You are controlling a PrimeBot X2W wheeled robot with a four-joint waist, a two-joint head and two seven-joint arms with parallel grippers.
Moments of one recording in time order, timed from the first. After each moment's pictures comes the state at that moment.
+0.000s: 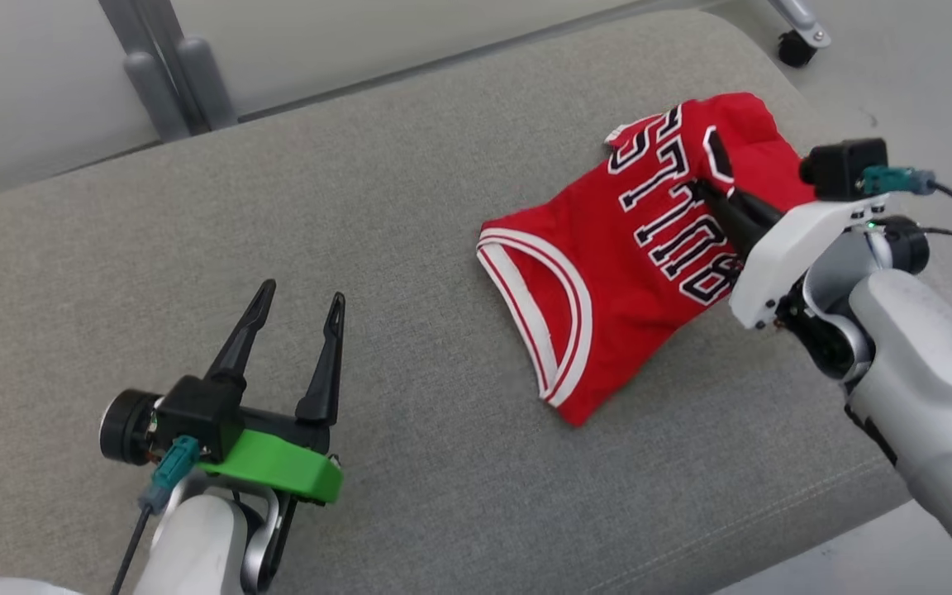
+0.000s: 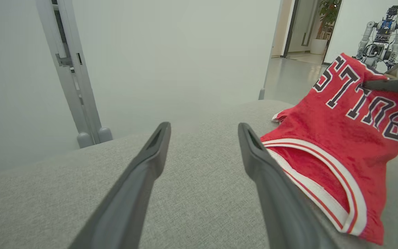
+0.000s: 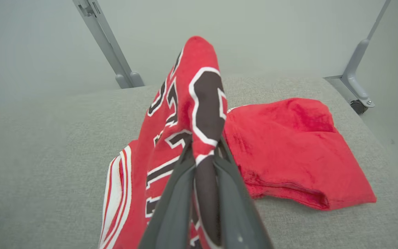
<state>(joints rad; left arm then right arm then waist) -0.22 0.11 -0.23 0.20 -0.19 -0.12 -0.26 -0.74 -0.37 0.58 0.61 0.77 0.13 0.04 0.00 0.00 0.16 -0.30</state>
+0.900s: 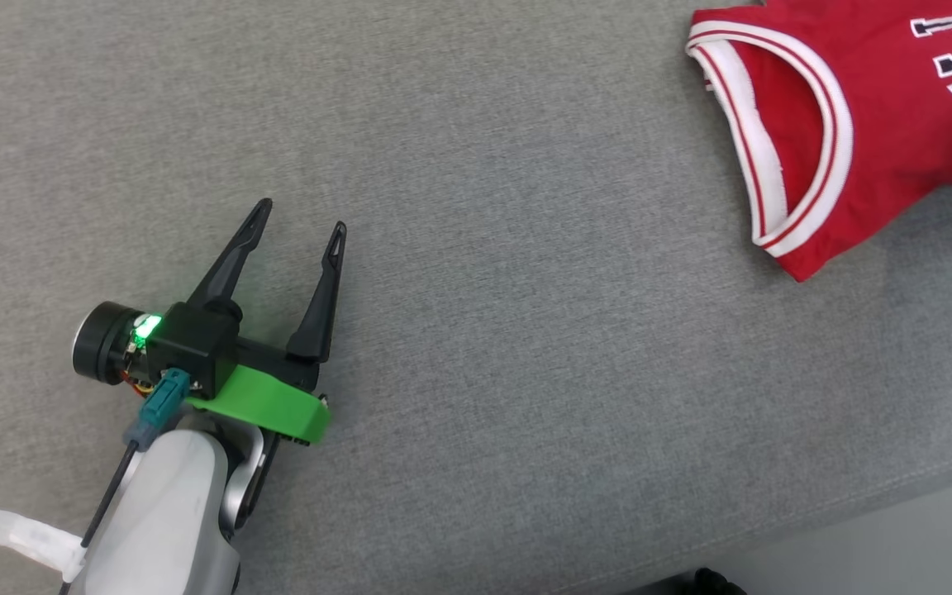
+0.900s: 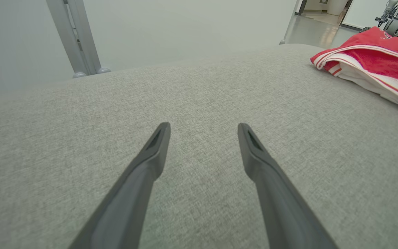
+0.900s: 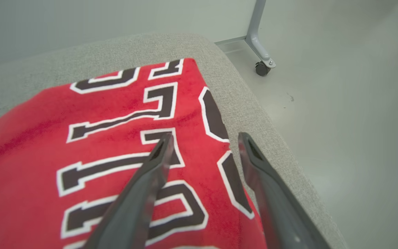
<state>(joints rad) -0.36 0.20 -0.29 0.16 -0.18 -0.12 -0.21 -1.02 -0.57 0.45 1.03 0.82 0.13 -0.08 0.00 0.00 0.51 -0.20</state>
